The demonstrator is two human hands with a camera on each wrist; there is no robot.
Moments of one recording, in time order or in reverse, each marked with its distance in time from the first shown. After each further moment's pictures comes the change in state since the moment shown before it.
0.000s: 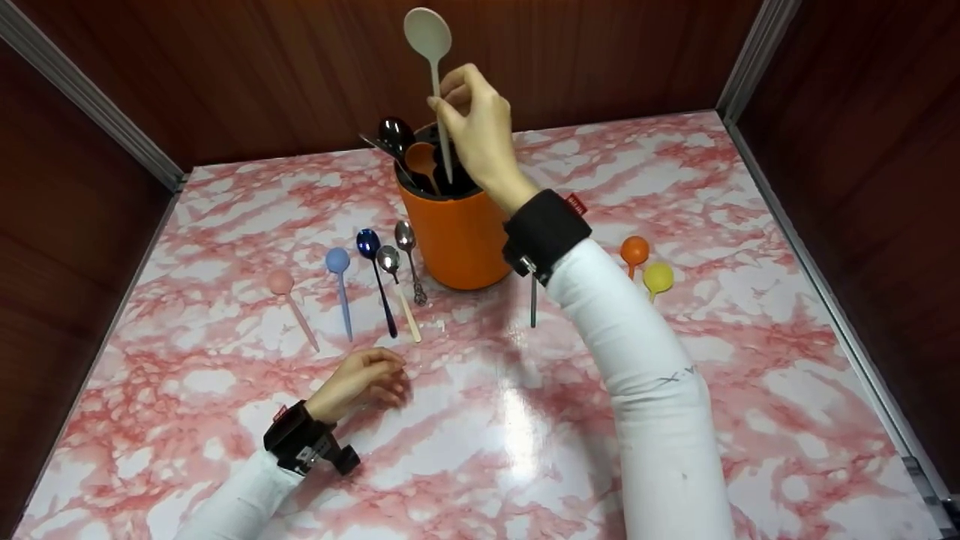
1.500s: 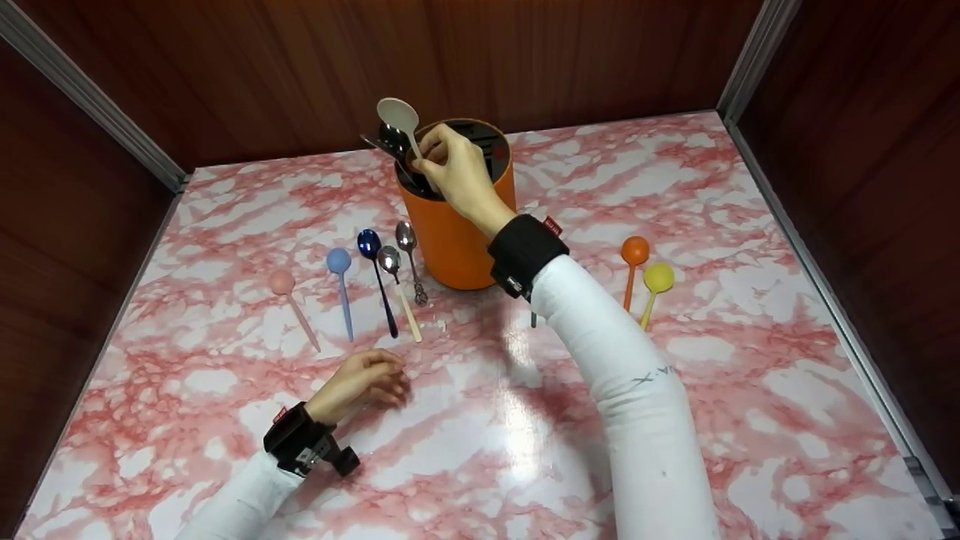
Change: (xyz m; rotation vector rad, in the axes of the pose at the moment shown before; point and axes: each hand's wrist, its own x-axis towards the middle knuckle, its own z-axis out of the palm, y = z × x) left_hand 0.000 -0.002 0.003 -0.010 -0.002 0.006; right_hand -0.018 0.037 0.025 -0.101 -0.247 0.110
